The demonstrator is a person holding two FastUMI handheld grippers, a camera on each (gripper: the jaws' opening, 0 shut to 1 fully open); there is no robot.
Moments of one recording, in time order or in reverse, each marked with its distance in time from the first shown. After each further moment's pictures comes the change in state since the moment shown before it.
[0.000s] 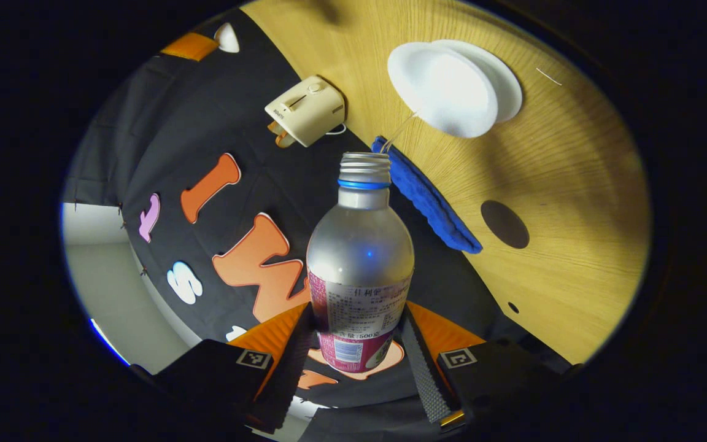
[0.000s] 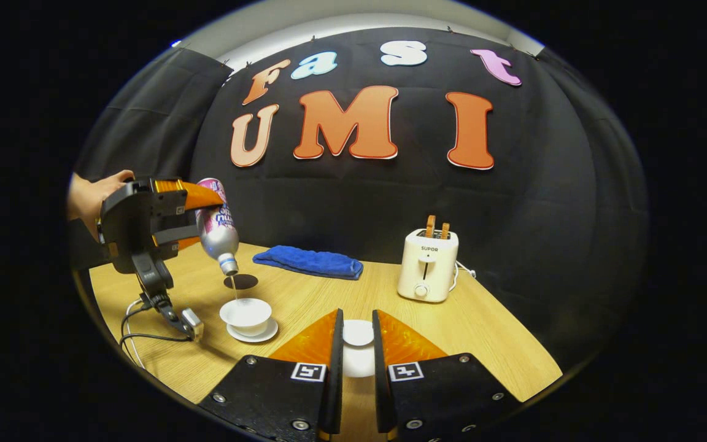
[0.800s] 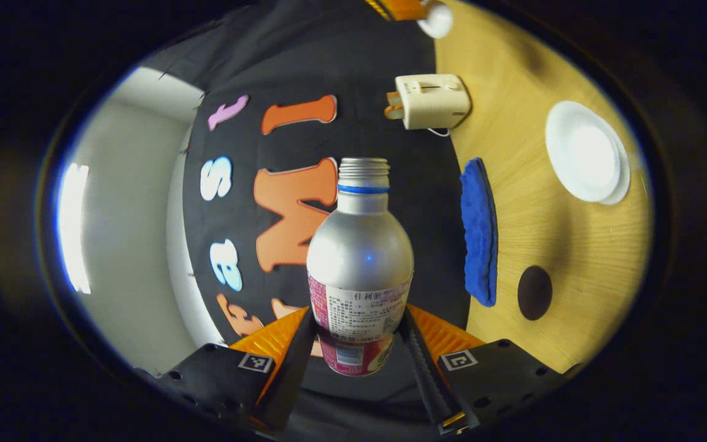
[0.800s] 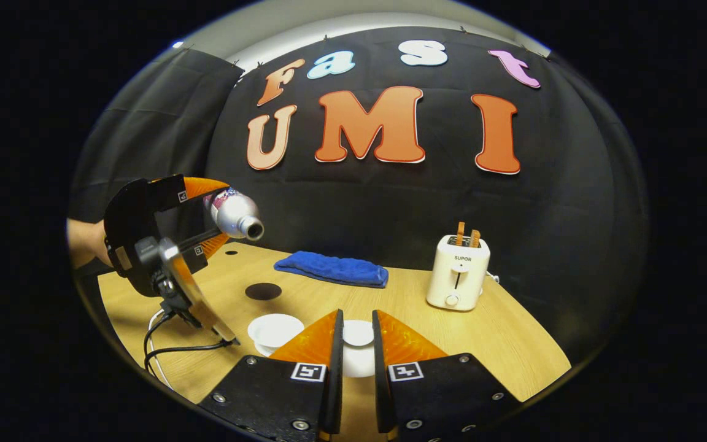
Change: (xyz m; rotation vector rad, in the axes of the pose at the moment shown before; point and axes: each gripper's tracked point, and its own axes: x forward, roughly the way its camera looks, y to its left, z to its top) left arm 0.005 0.014 -0.066 -0.756 0.109 0.155; right arm 0.022 0.051 0.027 0.002 -0.014 0.074
